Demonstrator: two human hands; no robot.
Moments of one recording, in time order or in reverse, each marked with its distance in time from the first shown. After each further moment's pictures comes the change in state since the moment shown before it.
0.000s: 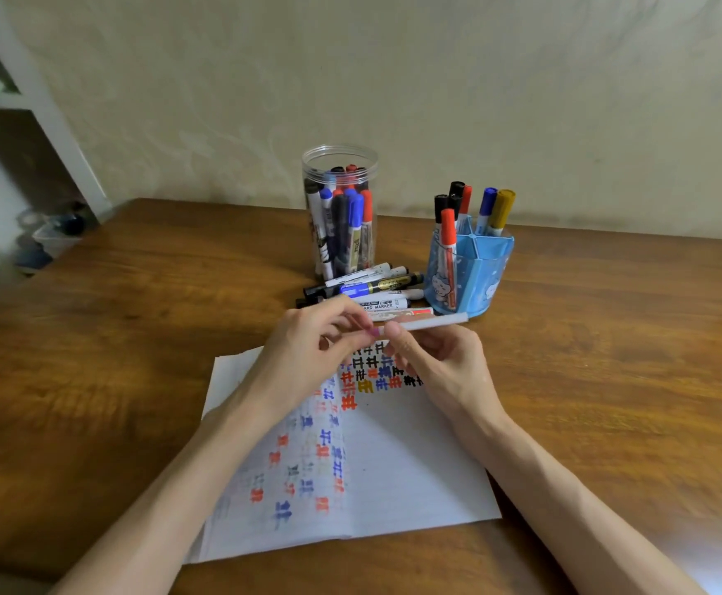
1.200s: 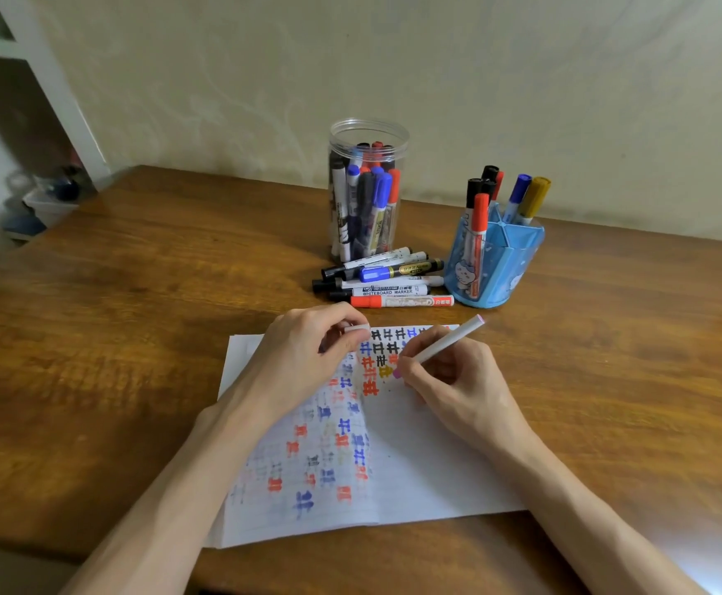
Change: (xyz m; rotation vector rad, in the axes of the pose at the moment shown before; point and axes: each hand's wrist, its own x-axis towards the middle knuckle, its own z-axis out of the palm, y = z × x) left_hand -0.018 -0.036 -0.007 0.158 0.017 0.030; right_hand -0.021 -0.001 0.009 -0.350 -0.110 0.036
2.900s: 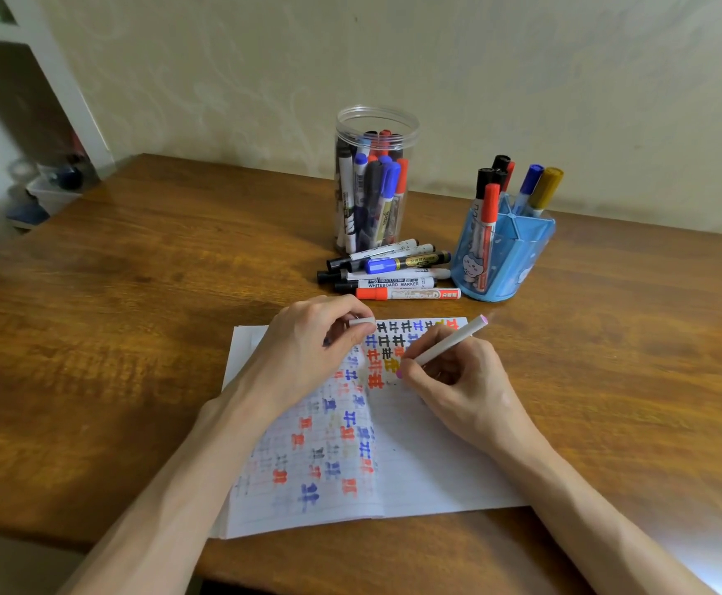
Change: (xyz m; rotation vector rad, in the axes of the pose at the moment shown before) left_hand -0.002 -0.005 0.001 0.058 0.007 0.040; right_hand -0.002 0.004 0.004 -0.100 -0.001 -0.046
